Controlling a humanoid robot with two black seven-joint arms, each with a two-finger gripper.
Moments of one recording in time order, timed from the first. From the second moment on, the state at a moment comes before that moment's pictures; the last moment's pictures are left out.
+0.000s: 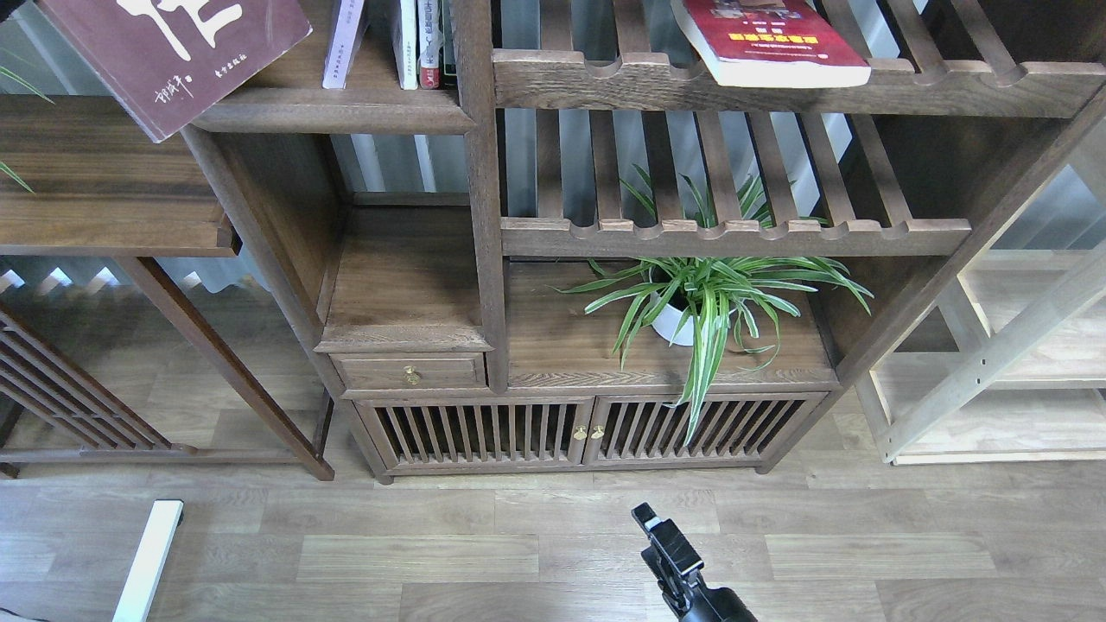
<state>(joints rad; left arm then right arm) -0.55 0.70 -1.49 -1.26 0.01 -0.48 0.44 -0.21 0.01 0.93 0.87 0.05 0.58 0.11</state>
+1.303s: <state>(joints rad) -0.75 0.54 -1.27 -1.17 0.16 -0.31 0.27 -0.39 -0.13 0.94 0.94 0.06 0.58 0.12</state>
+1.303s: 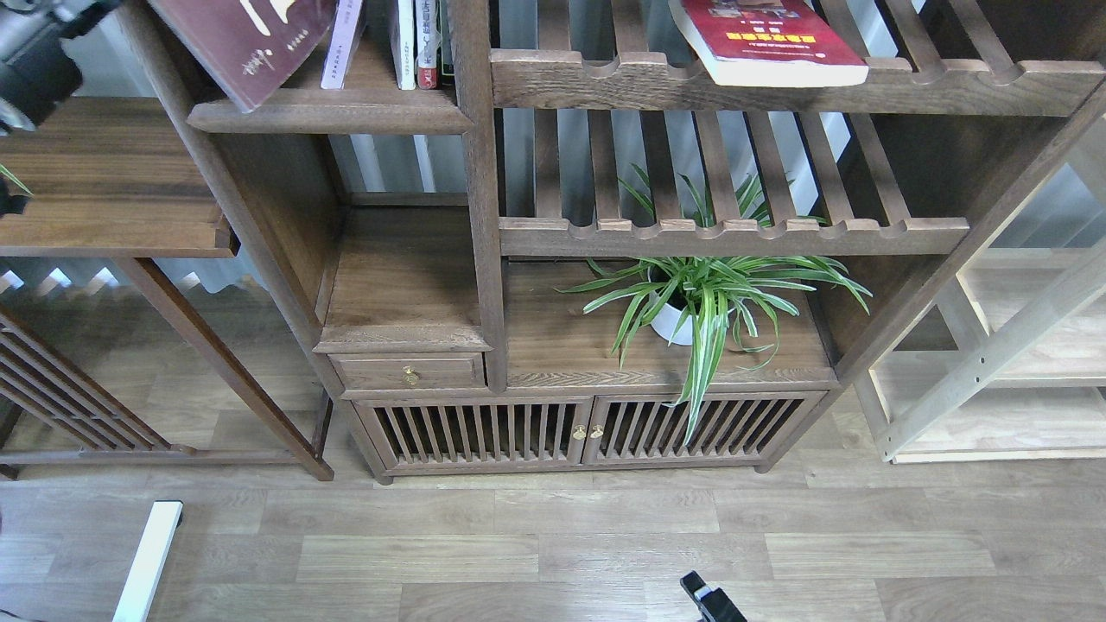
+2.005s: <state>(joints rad) -0.98 0.53 -1.11 -1.05 0.31 -0.26 0.28 -0.45 -0.17 0.94 0.94 0.10 0.58 0.12</state>
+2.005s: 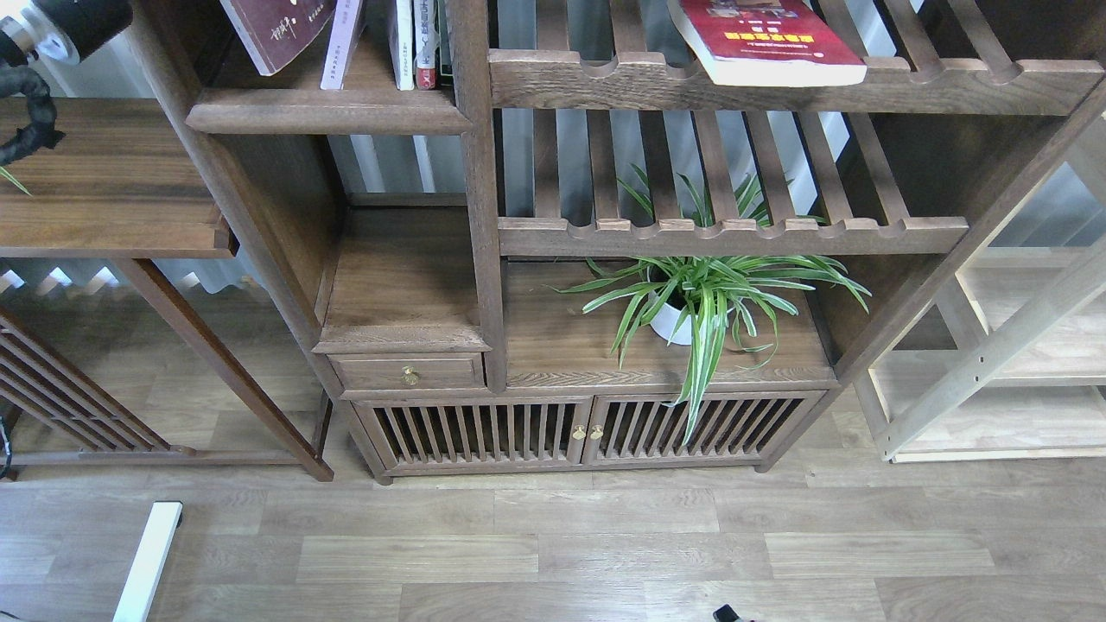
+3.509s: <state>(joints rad) -1.20 0.42 -0.73 -0.78 0.39 -0.28 0.15 -0.46 -0.21 0.93 0.94 0.20 0.58 0.13</state>
